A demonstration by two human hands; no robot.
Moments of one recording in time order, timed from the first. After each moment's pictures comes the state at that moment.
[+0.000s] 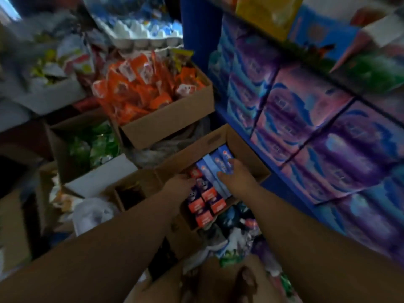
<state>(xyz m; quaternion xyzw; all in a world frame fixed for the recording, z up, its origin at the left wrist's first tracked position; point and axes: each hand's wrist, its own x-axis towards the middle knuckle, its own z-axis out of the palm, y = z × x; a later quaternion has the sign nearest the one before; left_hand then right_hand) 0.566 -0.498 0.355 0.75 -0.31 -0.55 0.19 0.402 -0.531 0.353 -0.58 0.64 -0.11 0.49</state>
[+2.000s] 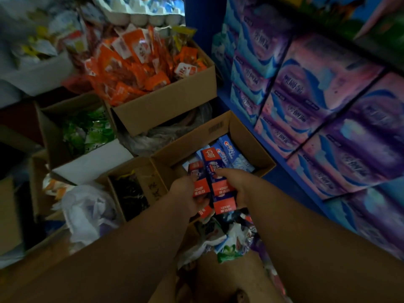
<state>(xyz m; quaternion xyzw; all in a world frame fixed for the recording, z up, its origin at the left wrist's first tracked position) 0.524 -0.483 0.310 0.65 0.08 -0.65 0.37 0.402 -0.528 0.304 -0.24 0.66 -0.09 0.71</state>
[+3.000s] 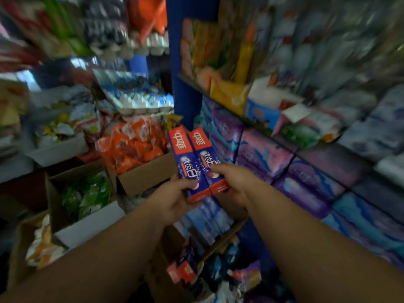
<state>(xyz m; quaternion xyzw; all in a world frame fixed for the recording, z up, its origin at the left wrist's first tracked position) 0.533 -0.498 0.487 0.48 -0.21 -0.71 0.47 0.389 -0.549 0.496 -0.38 0.53 -0.34 0.67</state>
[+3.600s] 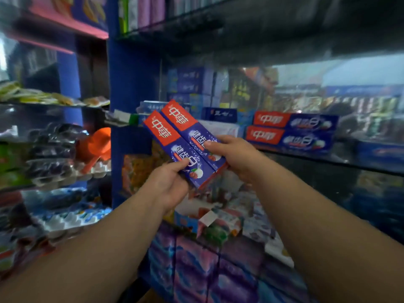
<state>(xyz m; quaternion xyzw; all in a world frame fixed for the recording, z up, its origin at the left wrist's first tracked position) 0.415 -0.523 0.785 0.15 -0.36 -0.74 0.54 0.271 -0.490 0.844 -0.60 0.48 -0.52 0.38</state>
